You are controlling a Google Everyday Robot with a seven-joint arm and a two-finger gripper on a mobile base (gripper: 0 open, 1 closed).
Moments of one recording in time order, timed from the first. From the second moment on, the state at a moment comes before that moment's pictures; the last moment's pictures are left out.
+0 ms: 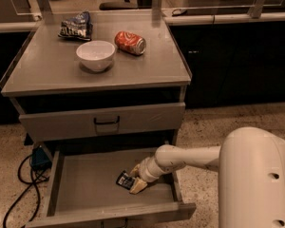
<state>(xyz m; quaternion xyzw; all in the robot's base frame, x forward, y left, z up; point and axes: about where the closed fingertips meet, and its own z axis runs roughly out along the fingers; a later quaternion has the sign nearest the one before) 0.561 0.031 0.342 -0.68 0.66 0.19 0.26</state>
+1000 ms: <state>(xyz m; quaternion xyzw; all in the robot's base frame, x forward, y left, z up) 0.546 0.036 0.473 -0.72 0.63 0.05 0.28</state>
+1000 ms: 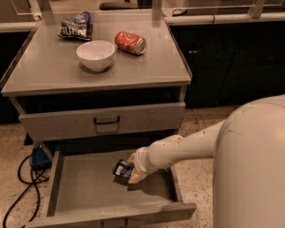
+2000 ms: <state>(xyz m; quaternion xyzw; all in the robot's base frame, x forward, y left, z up) 0.541 0.032 0.592 -0.76 0.59 0.00 0.28</state>
